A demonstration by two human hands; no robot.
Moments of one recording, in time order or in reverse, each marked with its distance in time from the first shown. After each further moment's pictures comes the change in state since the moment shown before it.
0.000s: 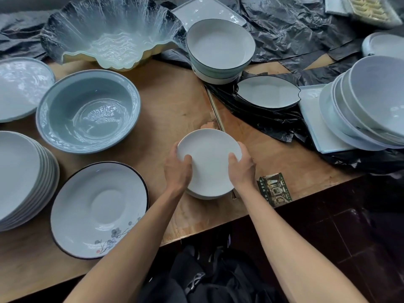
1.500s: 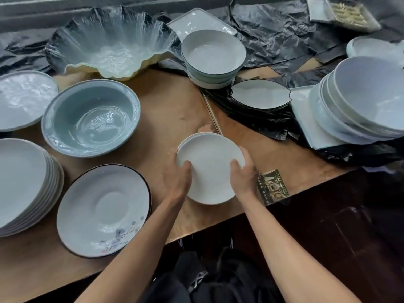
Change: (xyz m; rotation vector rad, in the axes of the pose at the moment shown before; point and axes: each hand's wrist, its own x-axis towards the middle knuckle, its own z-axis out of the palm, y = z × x) left_hand -0.032 0.010 -0.016 -0.013 -0.011 -0.075; right_hand -0.046 -0.012 -0.019 0.098 0.083 0.008
